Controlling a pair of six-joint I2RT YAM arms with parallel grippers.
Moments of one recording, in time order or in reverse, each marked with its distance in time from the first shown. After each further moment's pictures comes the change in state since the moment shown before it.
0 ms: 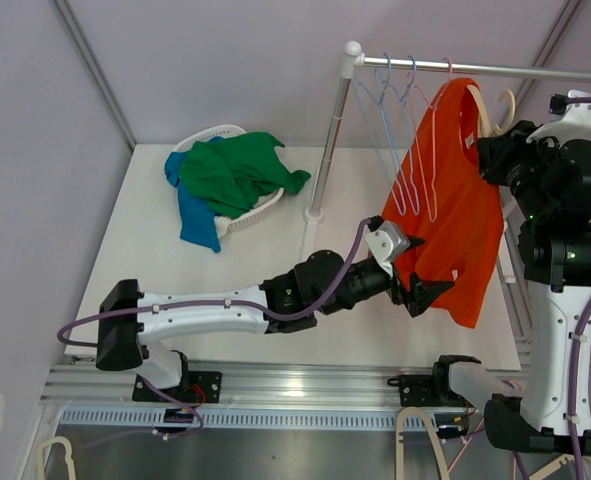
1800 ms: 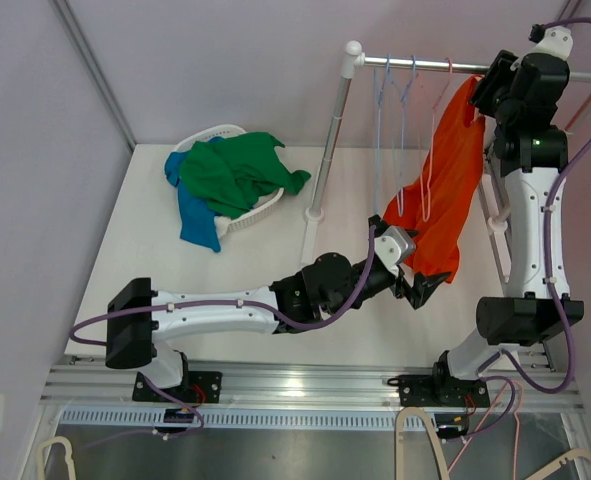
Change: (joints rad) left arm 0.008 0.054 -0.011 0.085 -0.099 0.136; right arm 0.001 0.566 0.409 0.060 0.275 0.013
